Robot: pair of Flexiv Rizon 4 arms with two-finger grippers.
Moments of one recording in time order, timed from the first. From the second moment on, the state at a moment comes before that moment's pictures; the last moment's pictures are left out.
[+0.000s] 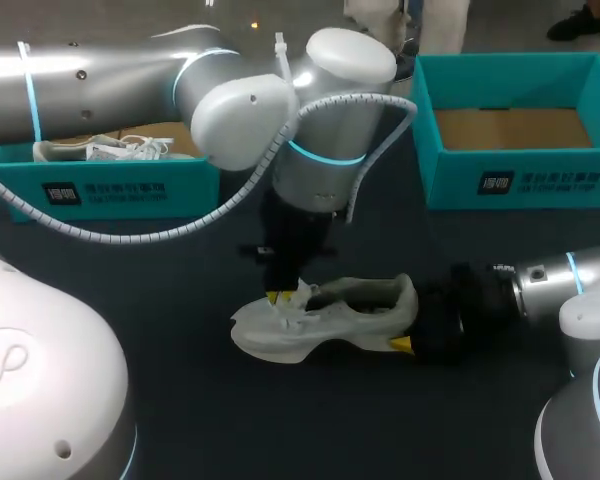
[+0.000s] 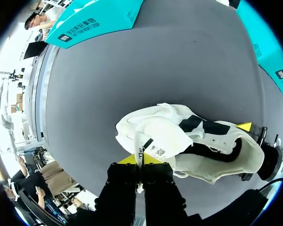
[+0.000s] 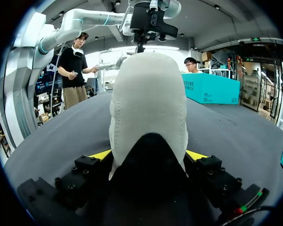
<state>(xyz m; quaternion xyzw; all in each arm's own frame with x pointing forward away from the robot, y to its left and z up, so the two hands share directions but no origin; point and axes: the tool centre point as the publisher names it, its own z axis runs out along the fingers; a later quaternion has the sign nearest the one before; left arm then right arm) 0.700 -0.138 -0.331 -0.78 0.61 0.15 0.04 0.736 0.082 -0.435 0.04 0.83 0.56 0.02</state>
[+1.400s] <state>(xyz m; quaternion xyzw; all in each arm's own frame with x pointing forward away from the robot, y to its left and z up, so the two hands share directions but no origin) 0.690 -0.160 -0.259 -0.58 0.82 0.00 0.04 0.736 0.082 -0.435 0.04 0.83 0.56 0.02</state>
